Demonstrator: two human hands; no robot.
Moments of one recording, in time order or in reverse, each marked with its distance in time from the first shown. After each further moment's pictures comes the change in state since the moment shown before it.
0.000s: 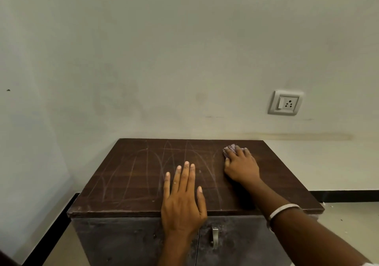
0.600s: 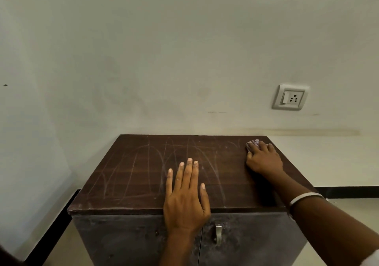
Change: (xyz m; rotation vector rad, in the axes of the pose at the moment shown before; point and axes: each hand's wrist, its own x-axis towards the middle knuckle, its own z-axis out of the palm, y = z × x) left_hand 0.000 -0.002 0.003 0.002 0.007 0.002; right_hand 0.019 0.055 -0.006 -0.034 -0.017 0.157
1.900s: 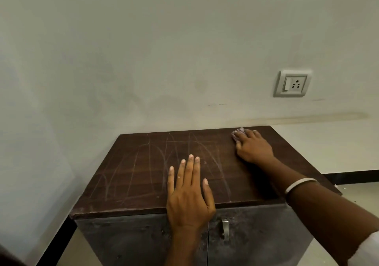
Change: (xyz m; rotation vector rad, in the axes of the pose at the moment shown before) left_hand -0.001 0.002 0.000 -0.002 0.011 -0.008; right_hand 0.007 -0.030 0.005 0.037 -0.007 -0.173
